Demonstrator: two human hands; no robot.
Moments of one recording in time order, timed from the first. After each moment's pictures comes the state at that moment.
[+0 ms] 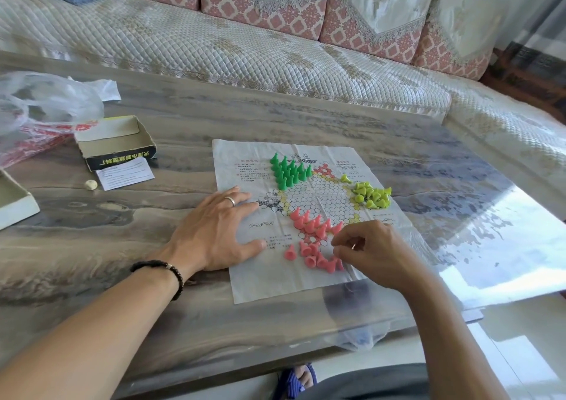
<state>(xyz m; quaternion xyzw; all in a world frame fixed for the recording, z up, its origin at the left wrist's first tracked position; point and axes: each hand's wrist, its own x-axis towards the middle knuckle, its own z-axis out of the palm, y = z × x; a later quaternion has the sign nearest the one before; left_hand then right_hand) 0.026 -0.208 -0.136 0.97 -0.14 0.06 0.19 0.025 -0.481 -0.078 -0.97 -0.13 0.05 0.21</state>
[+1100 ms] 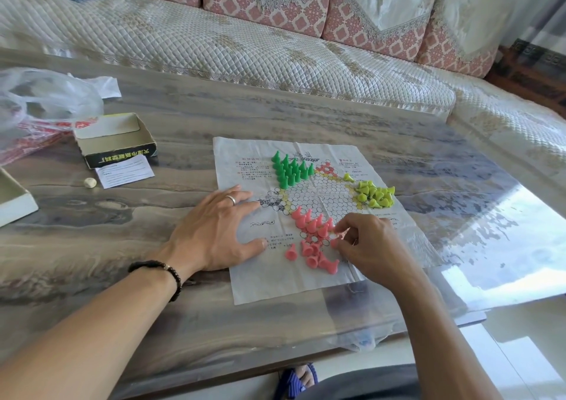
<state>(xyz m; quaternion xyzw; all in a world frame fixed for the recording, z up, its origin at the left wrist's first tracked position) 0.026 -0.208 -0.138 0.97 -0.14 0.06 0.19 0.032 -0.470 -0.088 -0.98 -0.10 -0.01 0.20</state>
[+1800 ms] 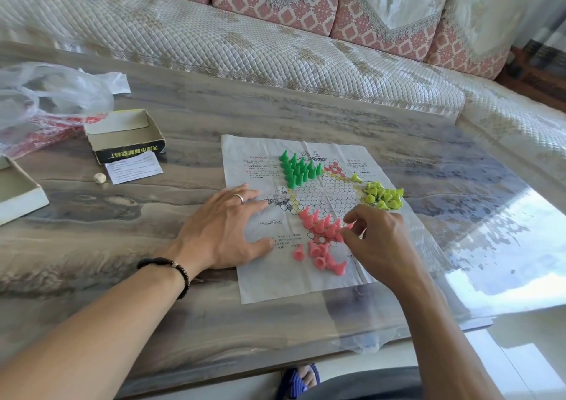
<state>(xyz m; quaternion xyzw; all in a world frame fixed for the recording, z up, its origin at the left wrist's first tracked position) 0.027 -0.207 -0.140 0.97 -0.14 0.06 0.20 0.033 -0.462 -0.086 -0.97 -0.12 -0.11 0.19</state>
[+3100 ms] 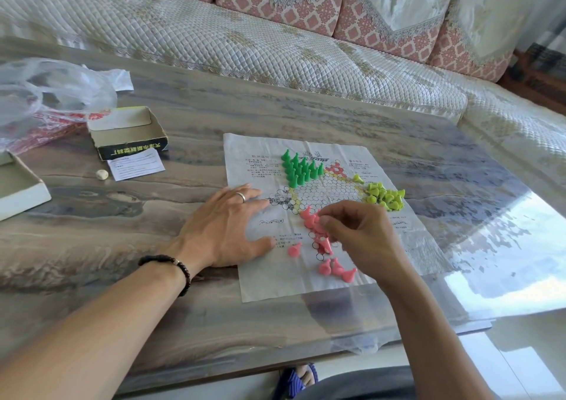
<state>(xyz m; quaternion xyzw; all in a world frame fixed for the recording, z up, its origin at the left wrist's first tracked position) 0.026 -0.207 -0.138 0.97 -0.14 0.05 0.19 0.029 -0.436 -0.079 -0.89 -0.10 0.00 0.45</state>
